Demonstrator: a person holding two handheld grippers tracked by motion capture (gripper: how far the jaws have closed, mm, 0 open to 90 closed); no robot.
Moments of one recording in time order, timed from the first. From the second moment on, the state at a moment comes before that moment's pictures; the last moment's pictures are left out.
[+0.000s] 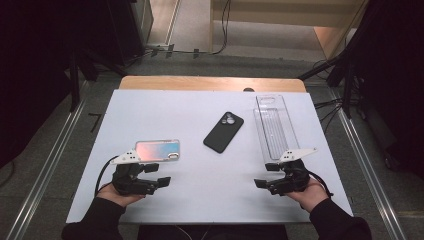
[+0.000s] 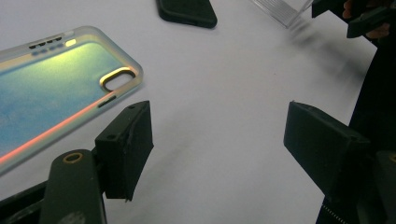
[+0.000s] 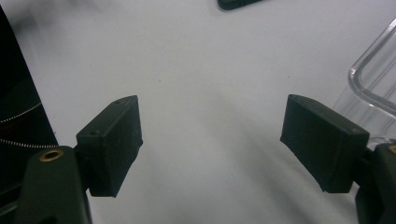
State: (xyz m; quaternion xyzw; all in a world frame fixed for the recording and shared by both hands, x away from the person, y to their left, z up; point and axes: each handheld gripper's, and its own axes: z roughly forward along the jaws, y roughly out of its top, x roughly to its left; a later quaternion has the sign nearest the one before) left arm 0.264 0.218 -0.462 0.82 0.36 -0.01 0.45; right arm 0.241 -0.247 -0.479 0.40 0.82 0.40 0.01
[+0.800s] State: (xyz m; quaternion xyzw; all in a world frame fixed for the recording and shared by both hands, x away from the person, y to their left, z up) left arm 0.268 0.218 -0.459 0.82 0.37 -0.01 0.45; right arm 0.239 -0.248 -0.479 0.40 0.82 0.41 0.01
